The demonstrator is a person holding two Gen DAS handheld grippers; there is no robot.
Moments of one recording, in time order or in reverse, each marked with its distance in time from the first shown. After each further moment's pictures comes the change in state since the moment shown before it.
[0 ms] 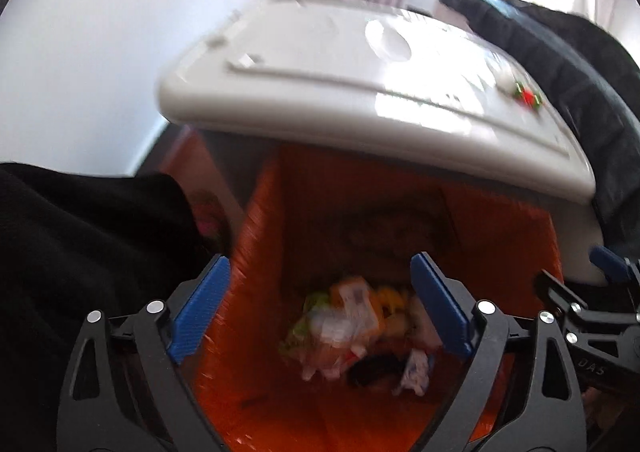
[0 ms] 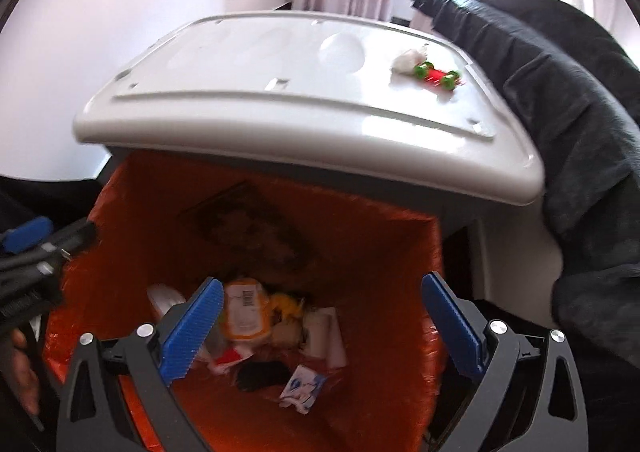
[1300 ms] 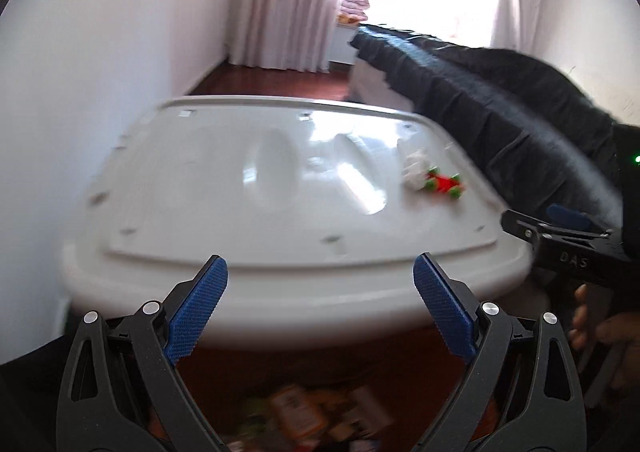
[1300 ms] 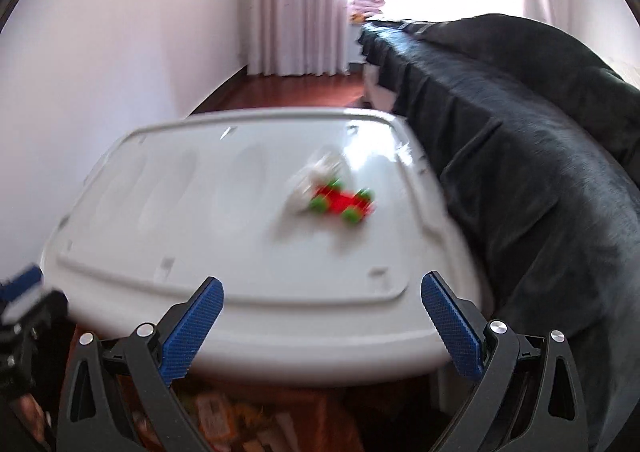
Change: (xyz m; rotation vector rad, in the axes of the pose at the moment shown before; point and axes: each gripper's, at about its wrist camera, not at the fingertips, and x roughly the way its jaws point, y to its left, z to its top) left arm 0.010 -0.101 0.118 0.153 -0.178 -0.273; right arm 0.007 -0.132 0.135 0.172 -0.195 -0.022
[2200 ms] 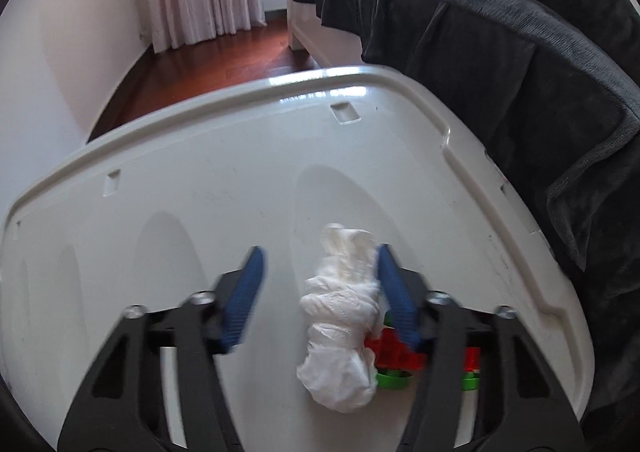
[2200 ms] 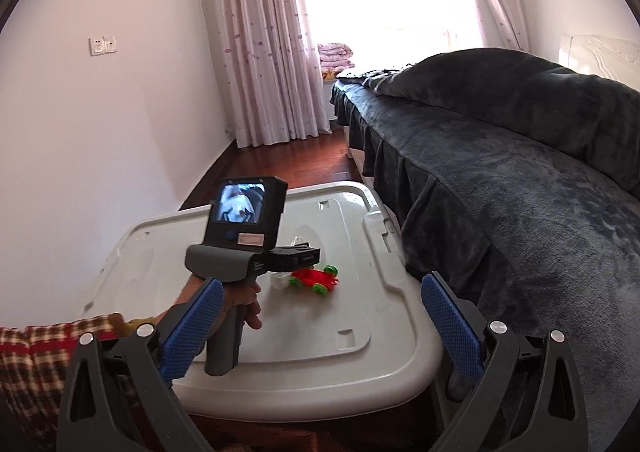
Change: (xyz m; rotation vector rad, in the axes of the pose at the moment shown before) left arm 0.273 -0.138 0.110 0.250 0.228 0.011; right arm -0.056 -0.051 0.016 0.142 -0.216 0.053
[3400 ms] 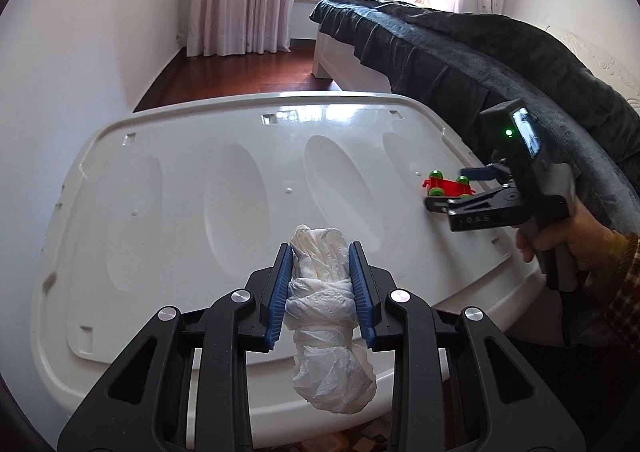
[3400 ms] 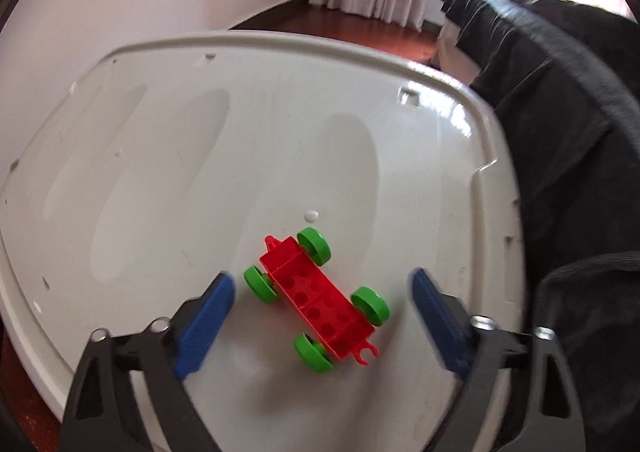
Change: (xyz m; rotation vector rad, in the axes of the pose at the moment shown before) left arm -0.178 0.118 -0.133 -0.104 -0.132 -0.060; right arm 0.250 0.024 -0.014 -0.399 0.480 0.120
